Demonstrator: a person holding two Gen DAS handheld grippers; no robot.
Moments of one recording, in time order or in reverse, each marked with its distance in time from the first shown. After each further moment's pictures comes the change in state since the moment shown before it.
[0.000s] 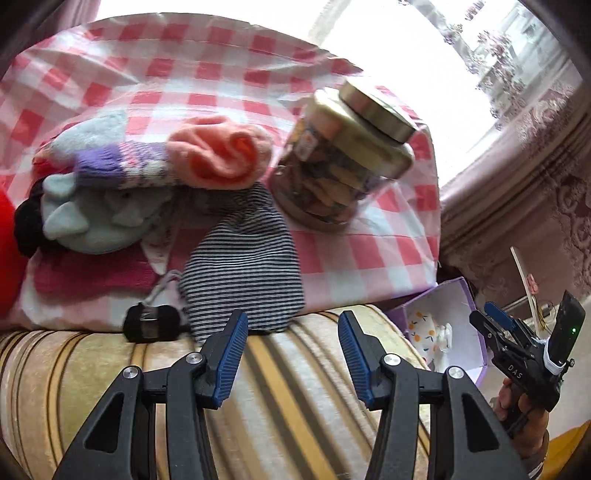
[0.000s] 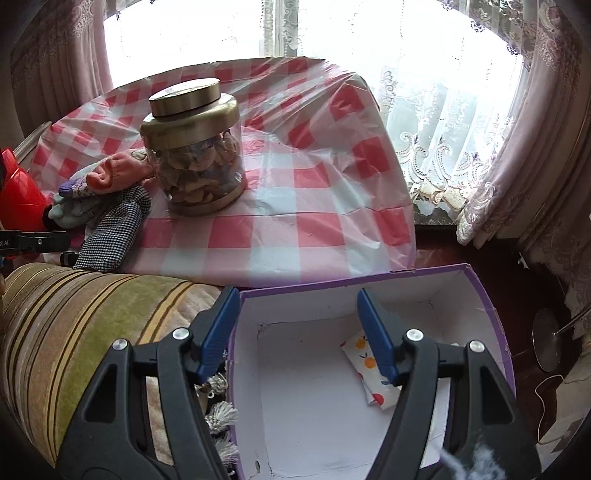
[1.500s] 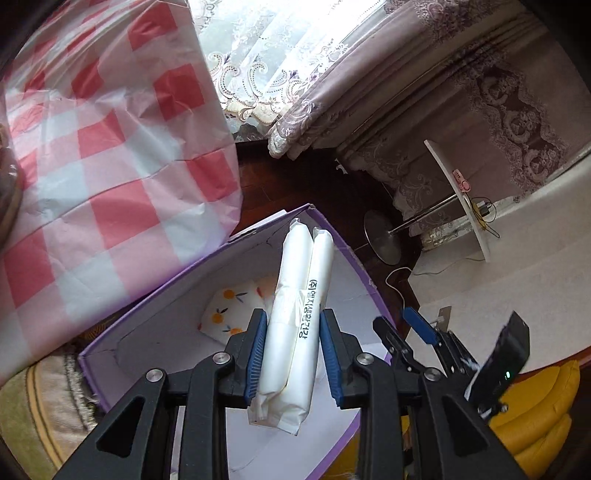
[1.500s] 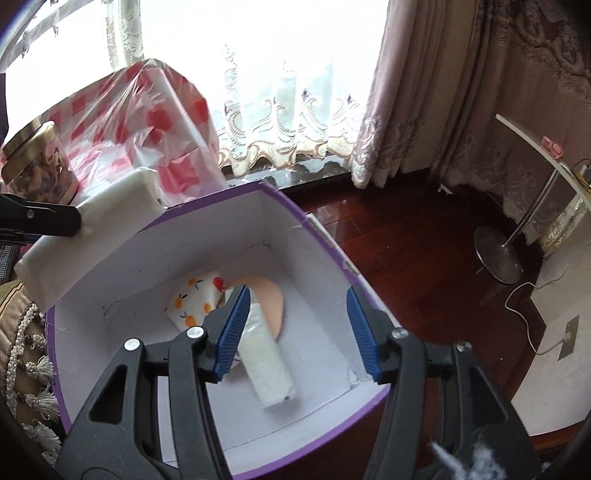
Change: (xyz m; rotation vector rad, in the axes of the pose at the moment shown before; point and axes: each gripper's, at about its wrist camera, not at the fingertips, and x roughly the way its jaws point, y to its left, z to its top) left arm 0.158 -0.296 -0.012 0.305 0.324 -0.328; right arm -0.014 -0.178 -0.092 0.316 0.040 -0.291
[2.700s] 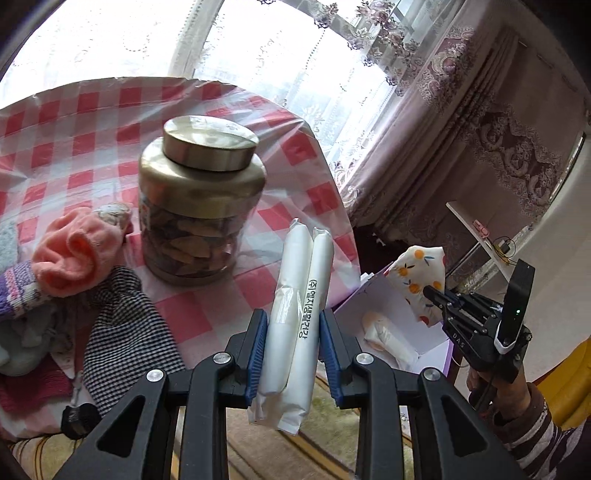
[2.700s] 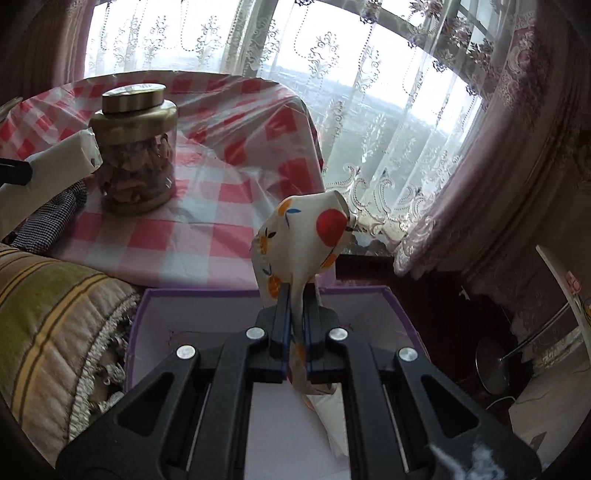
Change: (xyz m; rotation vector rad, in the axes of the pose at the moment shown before) left arm -0.201 0.132 -0.073 0.098 -0.343 0.155; right arm -0.041 0.156 0.030 -0.373 -0.213 0.066
